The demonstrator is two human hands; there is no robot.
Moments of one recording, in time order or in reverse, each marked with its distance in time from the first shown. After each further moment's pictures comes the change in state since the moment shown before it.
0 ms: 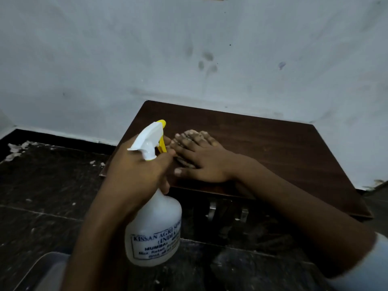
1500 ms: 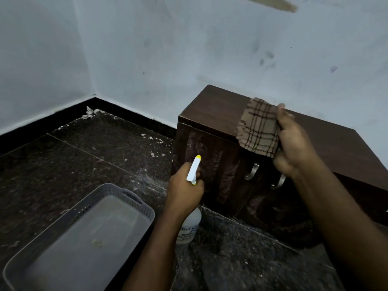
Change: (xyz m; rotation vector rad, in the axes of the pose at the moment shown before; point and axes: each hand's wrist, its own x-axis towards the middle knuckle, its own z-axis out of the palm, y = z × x) left_hand -0.141 -0.190 -0.021 0.158 0.217 -0.032; right_hand -0.099 -0.140 0.010 1.669 0.641 0.264
